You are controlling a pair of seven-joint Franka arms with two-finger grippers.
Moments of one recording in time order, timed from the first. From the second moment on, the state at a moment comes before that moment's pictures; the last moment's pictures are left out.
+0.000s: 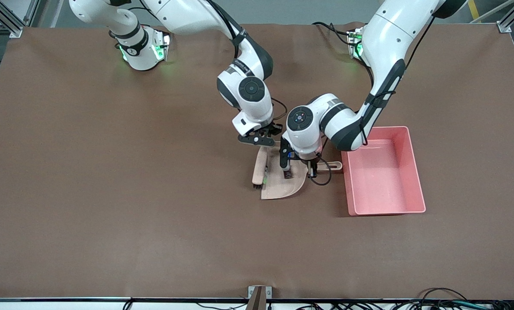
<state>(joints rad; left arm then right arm) -0.35 0.62 -0.31 -1.75 0.56 2.20 0.65 0.93 0.66 -0.05 -1.61 0.22 2.31 0.95</state>
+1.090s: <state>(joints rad) -0.34 0.62 -0.31 -1.75 0.56 2.16 0.65 0.95 0.72 -0.05 -1.50 0.26 2.29 1.01</state>
